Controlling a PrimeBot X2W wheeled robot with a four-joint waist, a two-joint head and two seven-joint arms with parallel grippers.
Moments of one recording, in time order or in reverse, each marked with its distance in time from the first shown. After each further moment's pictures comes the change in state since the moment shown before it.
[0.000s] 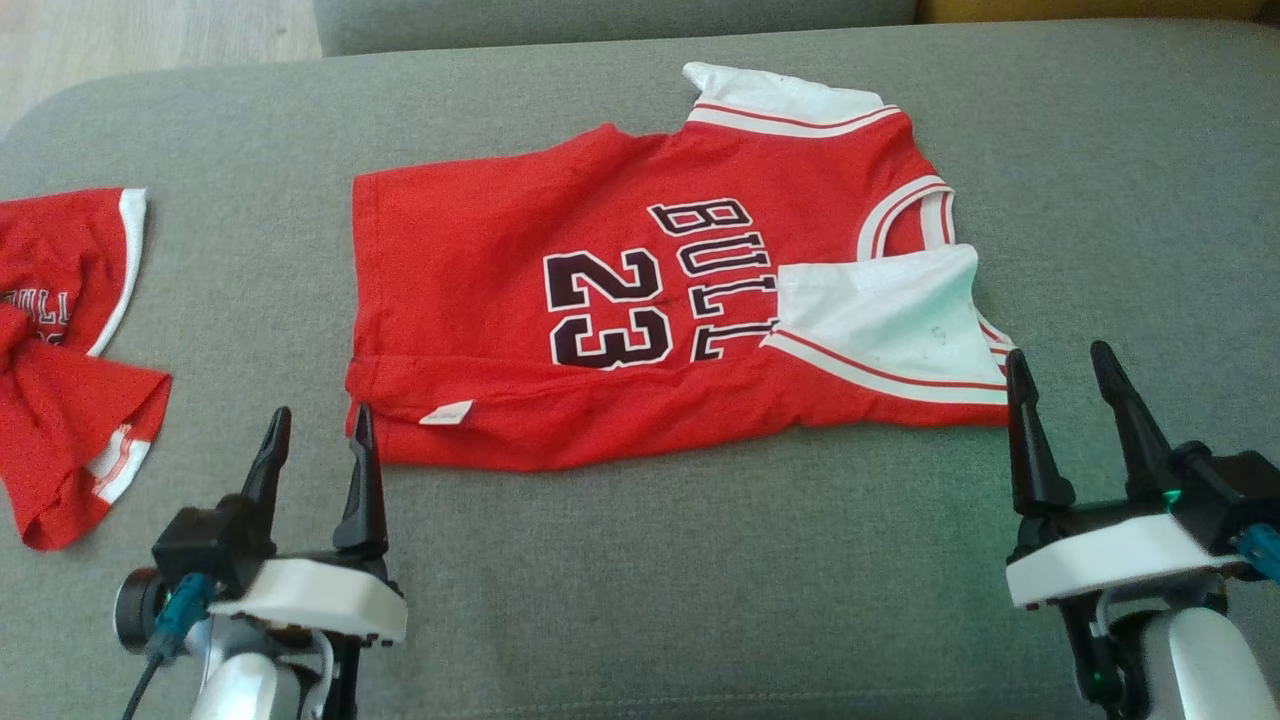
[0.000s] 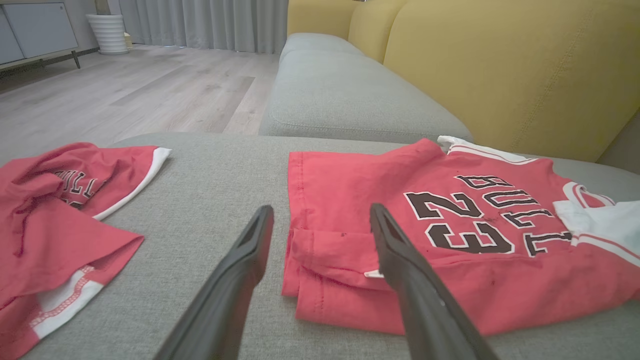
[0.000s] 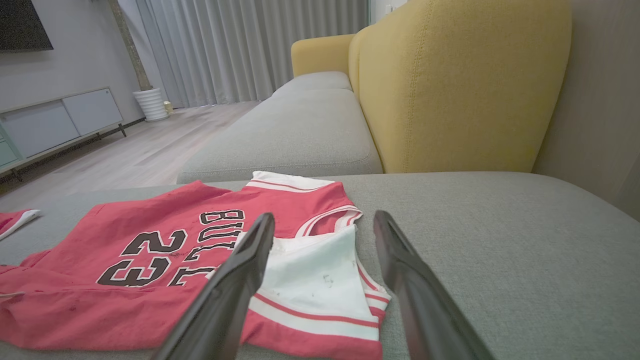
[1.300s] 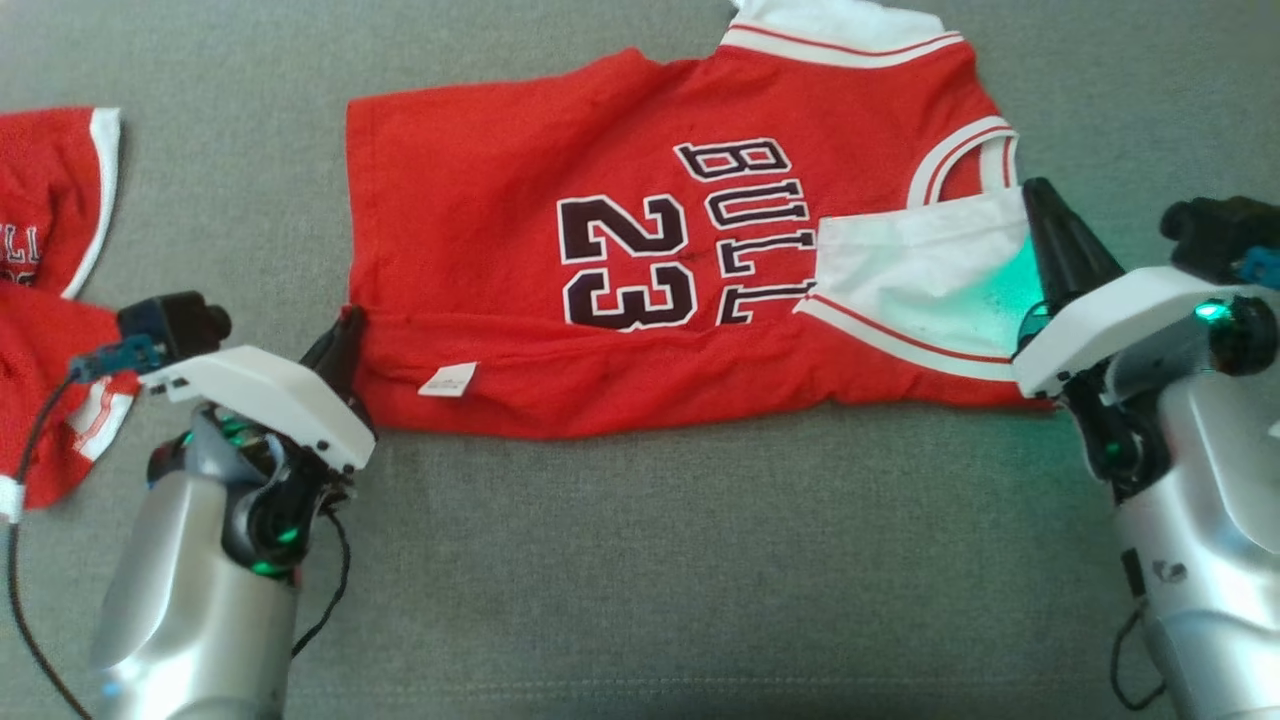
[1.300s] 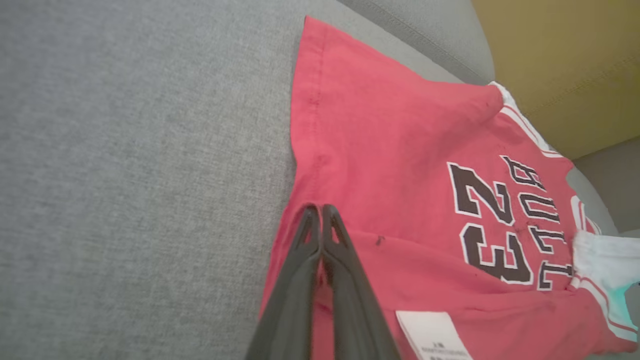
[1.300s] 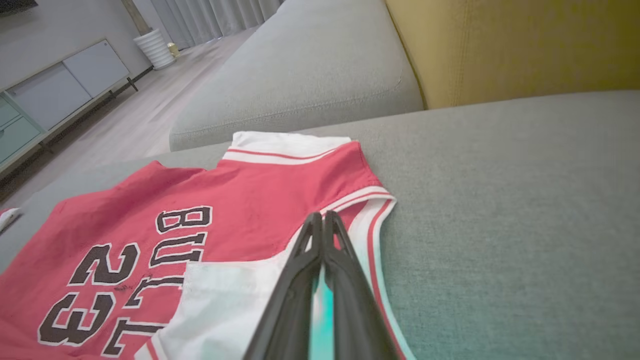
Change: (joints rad) left arm -0.373 -0.004 0.074 0.300 -0.391 -0.139 0.494; right arm -0.489 -0.152 0.150 0.452 0.299 0.000 0.165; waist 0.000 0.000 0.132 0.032
